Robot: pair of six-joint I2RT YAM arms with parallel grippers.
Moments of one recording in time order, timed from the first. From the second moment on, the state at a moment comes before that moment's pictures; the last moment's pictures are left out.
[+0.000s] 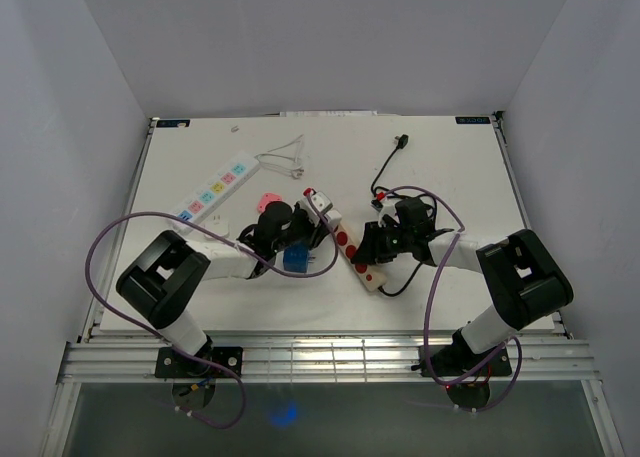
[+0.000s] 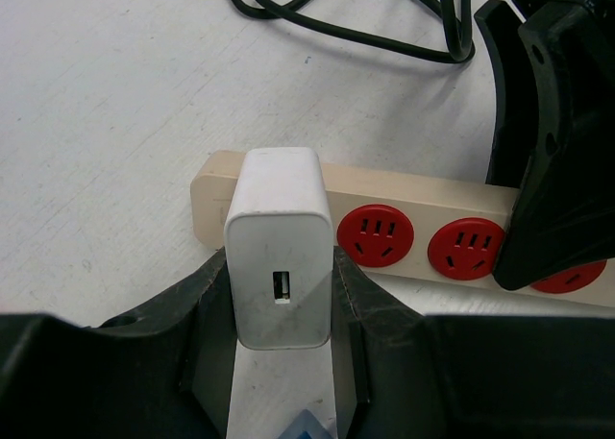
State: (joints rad) left arm -0.68 1.61 0.63 0.67 0.21 0.10; right arm 0.48 1.56 0.61 0.14 -0.60 0.34
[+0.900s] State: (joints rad) left arm -0.68 1.70 0.85 0.48 0.22 0.14; right arm 0.44 1.67 0.61 0.29 -0.75 0.47
